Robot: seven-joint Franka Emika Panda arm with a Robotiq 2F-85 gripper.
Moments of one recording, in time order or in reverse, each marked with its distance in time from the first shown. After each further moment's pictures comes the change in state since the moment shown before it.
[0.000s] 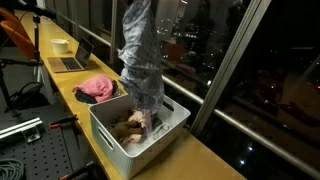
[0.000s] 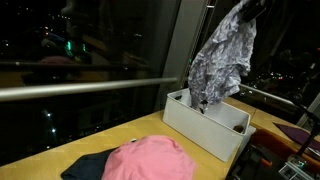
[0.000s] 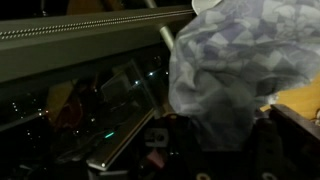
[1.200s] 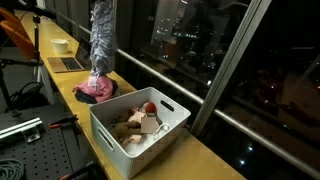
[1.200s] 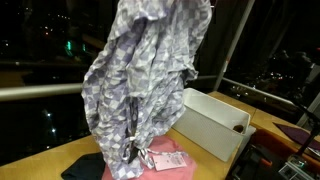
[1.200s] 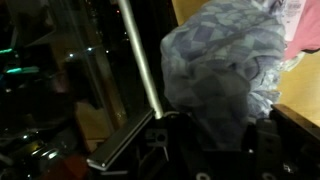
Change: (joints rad) arm 0.339 0.554 0.272 0.661 -0.003 -0.497 0.109
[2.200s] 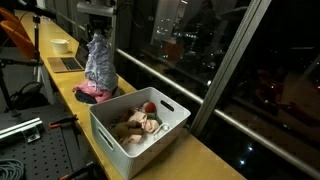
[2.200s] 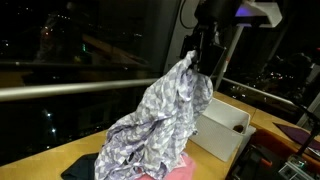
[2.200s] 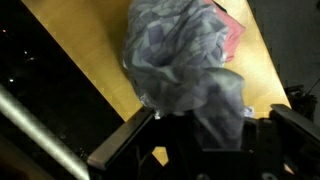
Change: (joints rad) arm -0.120 -0.067 -0.106 -0.404 0.533 0.216 -0.112
